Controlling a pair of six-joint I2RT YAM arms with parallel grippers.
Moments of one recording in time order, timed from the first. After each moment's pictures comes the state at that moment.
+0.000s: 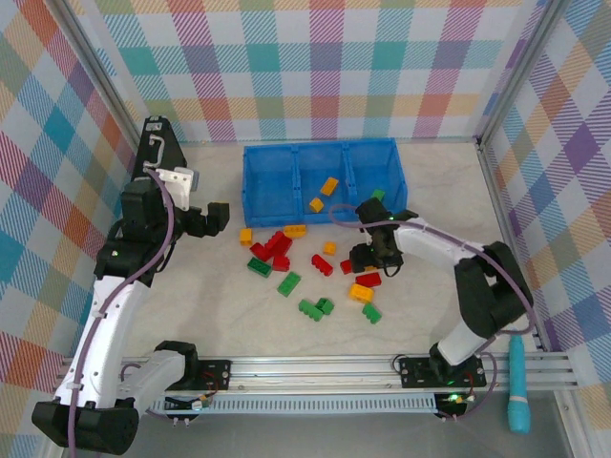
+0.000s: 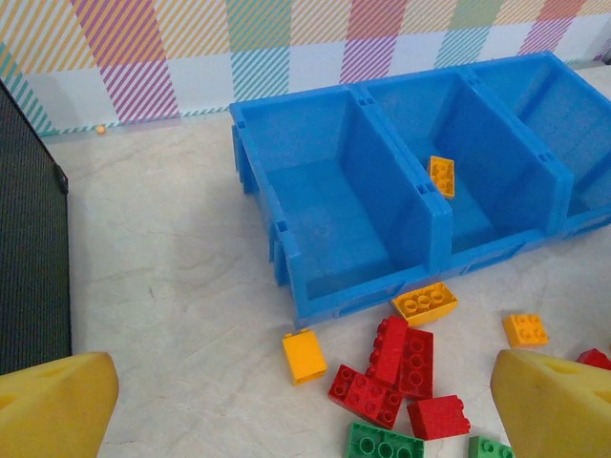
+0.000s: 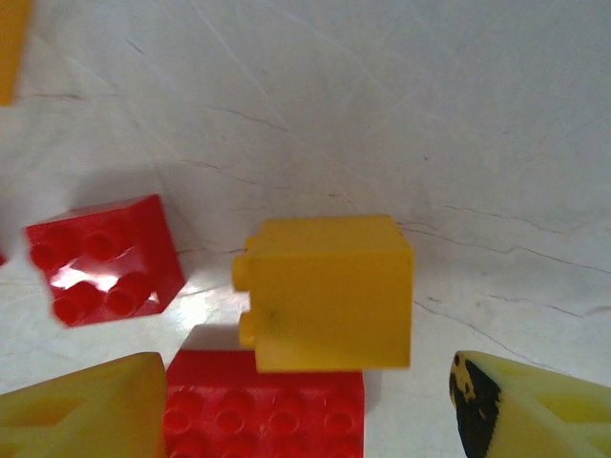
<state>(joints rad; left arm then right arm) -0.12 0.94 1.10 -0.66 0.17 0.02 0.53 1.63 1.02 -0.78 0.02 0.31</state>
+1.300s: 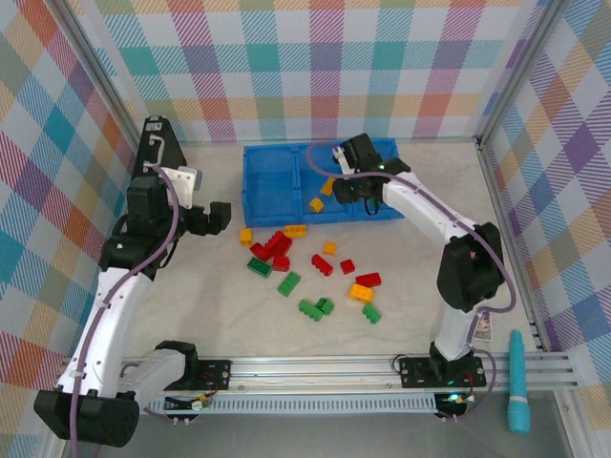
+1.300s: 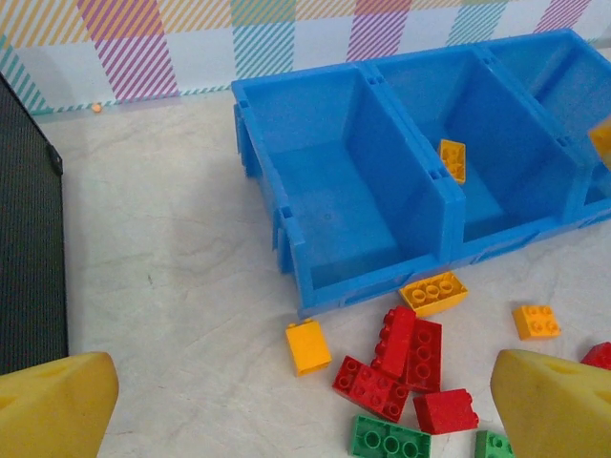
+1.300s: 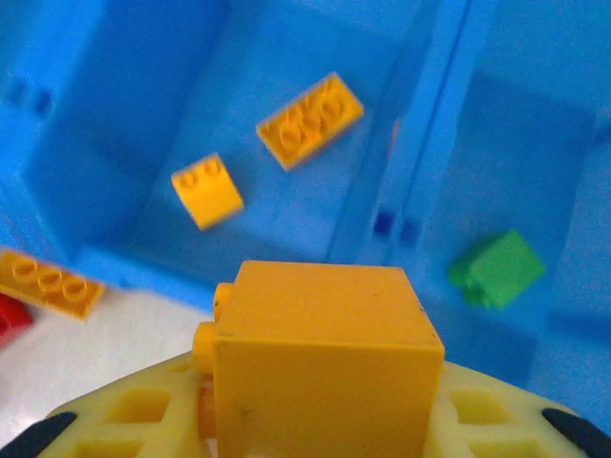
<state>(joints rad) -0.12 0.98 1.10 -0.66 0.16 0.02 0.51 1.85 1.65 -0.75 0.10 0.02</state>
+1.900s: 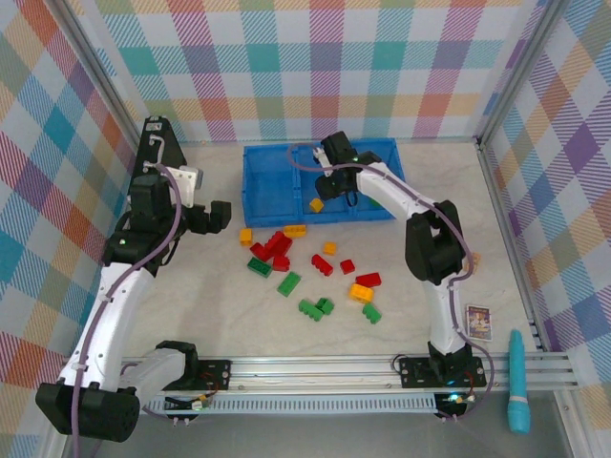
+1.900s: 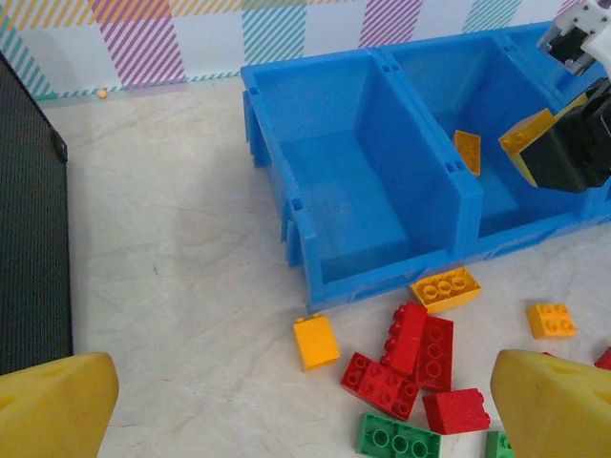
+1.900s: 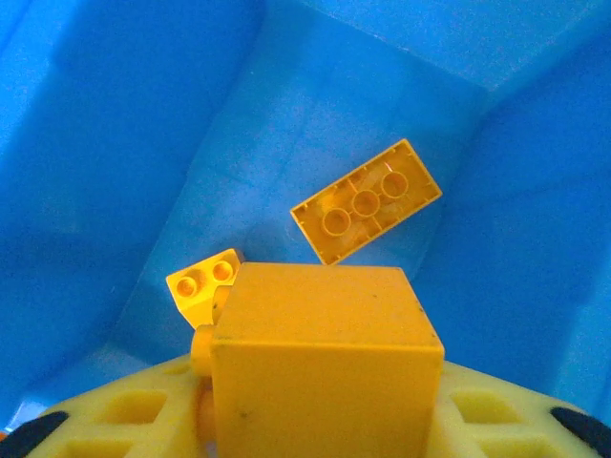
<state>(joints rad) -0.12 1.01 1.10 -0.66 0.15 0.02 0.52 2.15 1.89 -0.74 0.06 -0.04</state>
